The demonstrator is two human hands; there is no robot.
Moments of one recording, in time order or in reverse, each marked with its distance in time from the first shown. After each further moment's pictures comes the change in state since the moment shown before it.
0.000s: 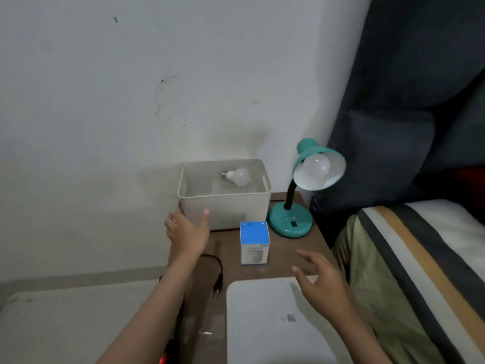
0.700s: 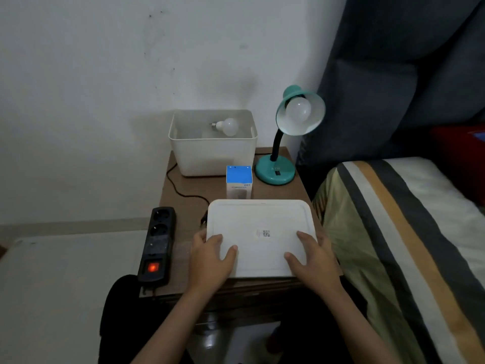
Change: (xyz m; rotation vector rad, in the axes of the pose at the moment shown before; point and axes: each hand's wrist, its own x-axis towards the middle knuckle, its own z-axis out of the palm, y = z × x) left_hand -0.199 -0.061 -0.011 0.153 -0.306 0.171; right_hand -0.098 0.034 -0.035 -0.226 -0.198 0.266
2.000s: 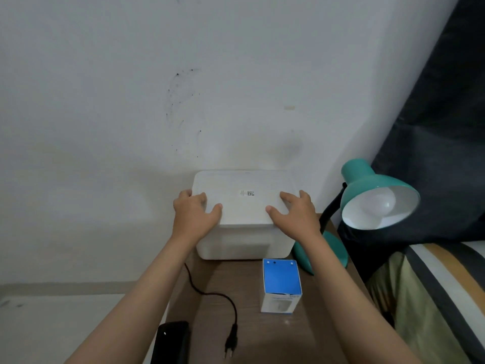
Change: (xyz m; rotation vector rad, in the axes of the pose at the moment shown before) left_hand 0.311 0.033 -0.094 0.012 0.146 0.046; right_hand 0.285 -0.206 0.028 0.038 0.020 -0.111
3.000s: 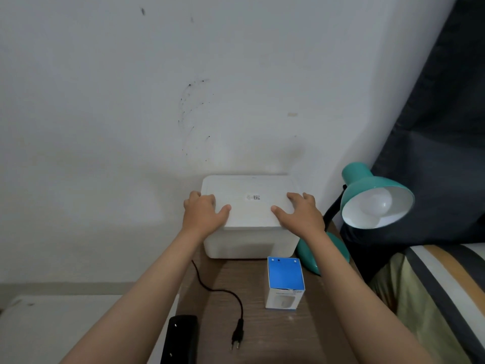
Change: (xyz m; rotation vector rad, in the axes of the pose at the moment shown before) left_hand 0.014 -0.013 0.004 0.176 -0.052 0.062; right_hand 0.004 0.004 -0.001 -0.055 -0.002 0.023
